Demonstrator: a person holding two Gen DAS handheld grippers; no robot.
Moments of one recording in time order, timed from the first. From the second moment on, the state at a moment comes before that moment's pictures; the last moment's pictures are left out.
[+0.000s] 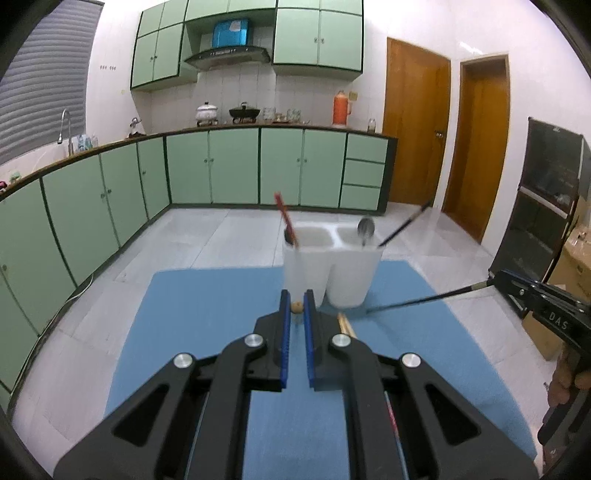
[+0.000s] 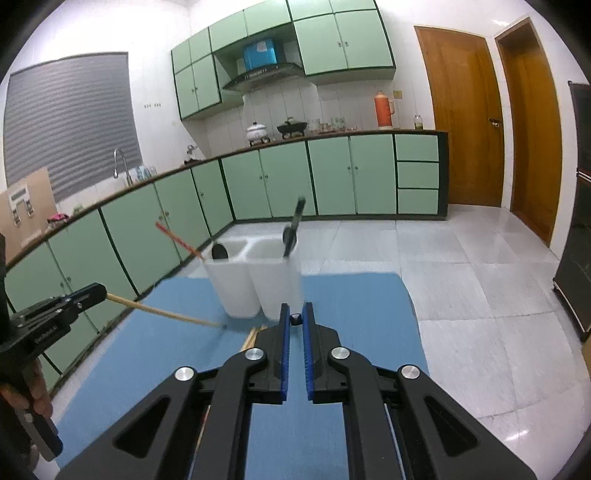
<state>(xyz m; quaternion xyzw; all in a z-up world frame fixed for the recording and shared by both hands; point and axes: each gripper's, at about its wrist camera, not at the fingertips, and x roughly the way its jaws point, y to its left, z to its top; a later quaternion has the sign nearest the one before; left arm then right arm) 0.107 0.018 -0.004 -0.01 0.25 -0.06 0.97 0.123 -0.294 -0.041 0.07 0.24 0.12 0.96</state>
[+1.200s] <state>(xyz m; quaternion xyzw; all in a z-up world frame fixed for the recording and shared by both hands) 0.208 -0.030 0.125 0.01 0.10 -0.09 0.99 0.237 -0.258 0.142 0.05 0.11 0.21 0.97</state>
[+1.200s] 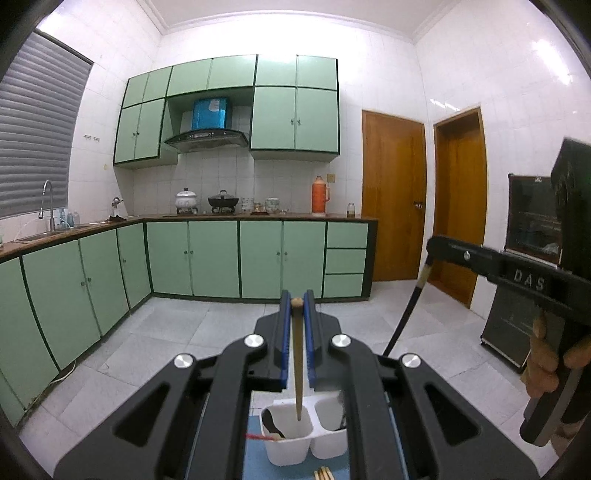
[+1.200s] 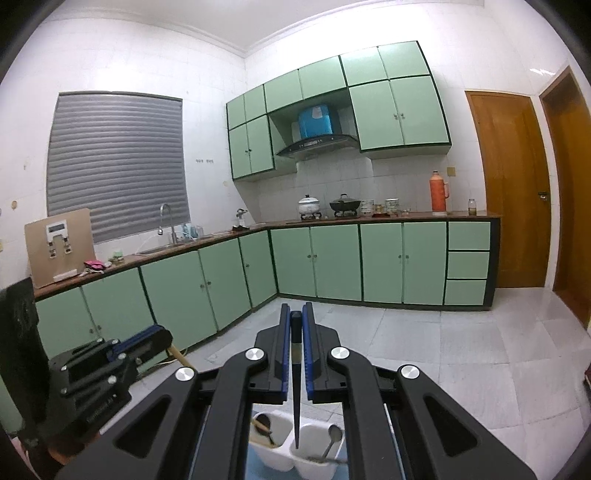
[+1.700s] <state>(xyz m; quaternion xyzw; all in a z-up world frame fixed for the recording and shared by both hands) 0.274 -0.021 0.039 0.00 0.20 -0.09 0.98 0.281 -0.238 0.044 0.03 0.20 0.22 0.96</state>
